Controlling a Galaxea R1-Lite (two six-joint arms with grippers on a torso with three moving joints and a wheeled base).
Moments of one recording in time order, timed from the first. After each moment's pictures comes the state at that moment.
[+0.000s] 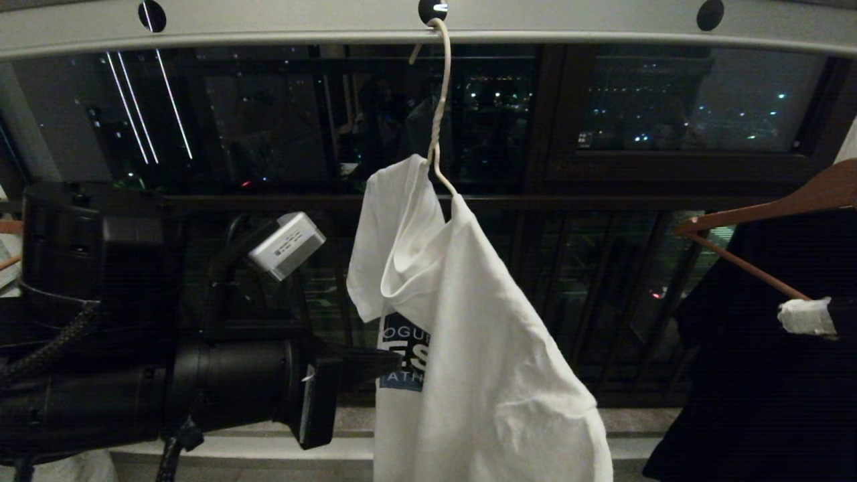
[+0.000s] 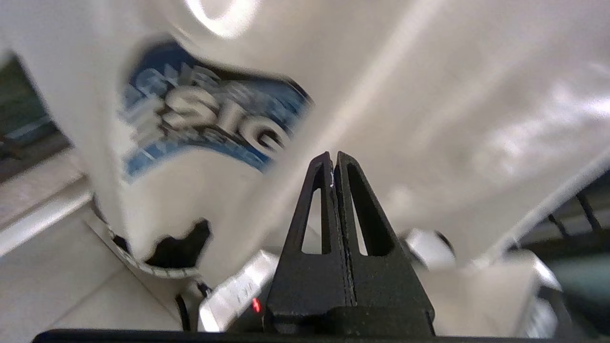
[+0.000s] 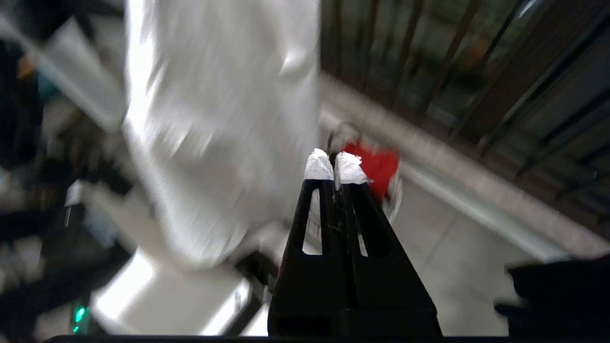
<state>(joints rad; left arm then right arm) -0.71 1.34 -0.84 -0.14 -0.28 -0.27 0.50 1.08 -1.29 0.68 0.20 0.05</state>
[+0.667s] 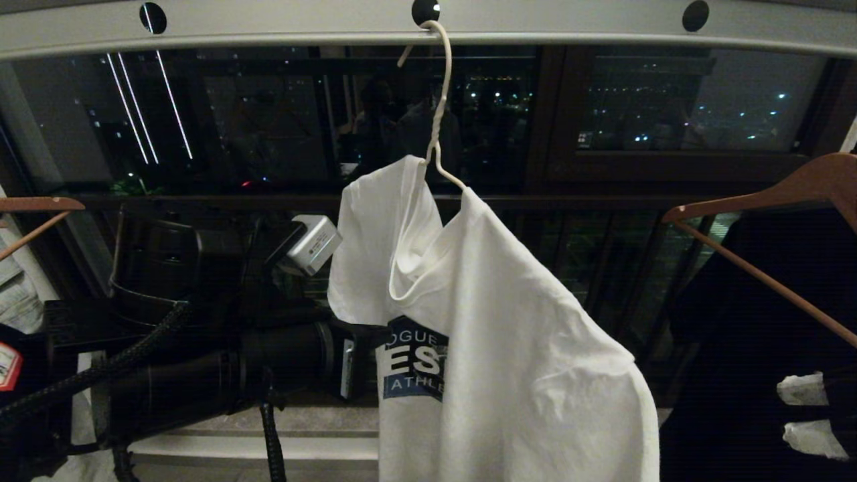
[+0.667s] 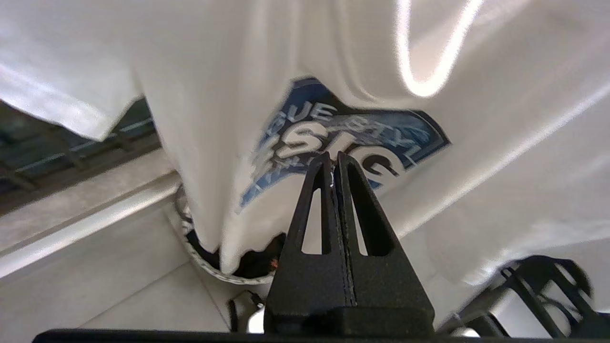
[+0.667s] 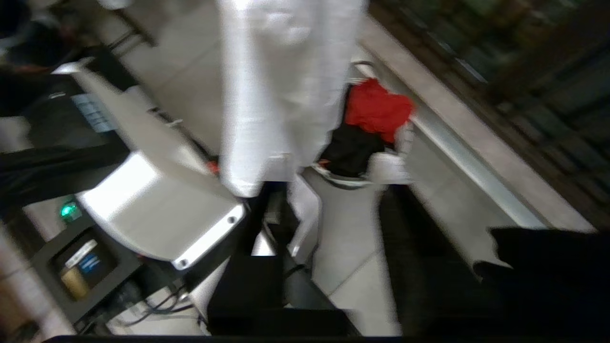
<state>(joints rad) -0.71 1.43 -0.84 -0.22 -0.03 -0.24 0.58 1.10 -1.28 0.85 0.25 -0.09</state>
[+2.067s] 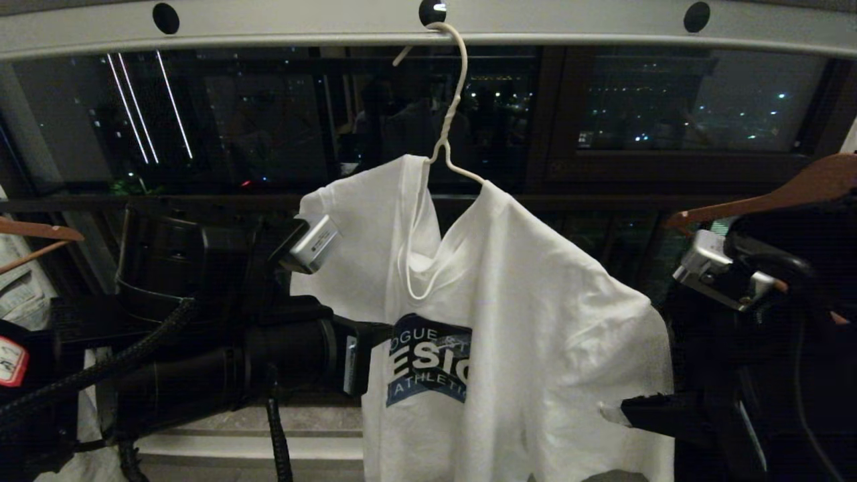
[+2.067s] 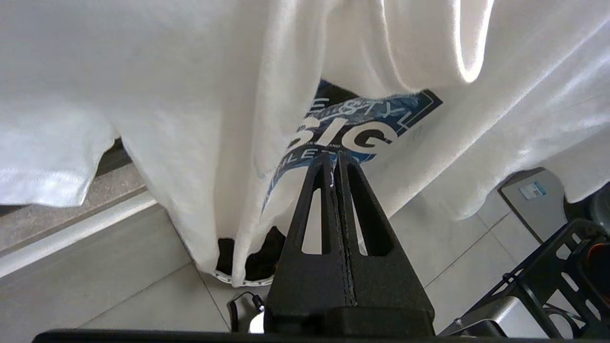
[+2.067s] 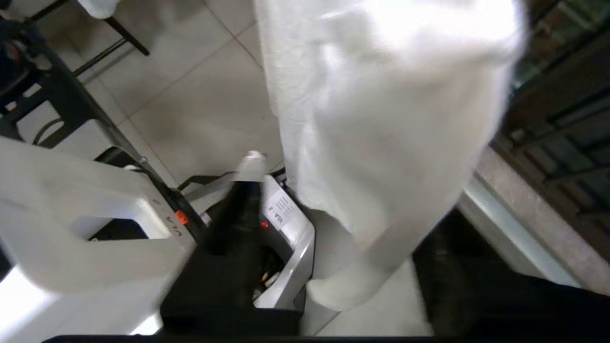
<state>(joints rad) -0.71 1.44 -0.85 -0.22 -0.03 -0.24 0.57 1.30 -0.98 0.34 0.25 -0.11</state>
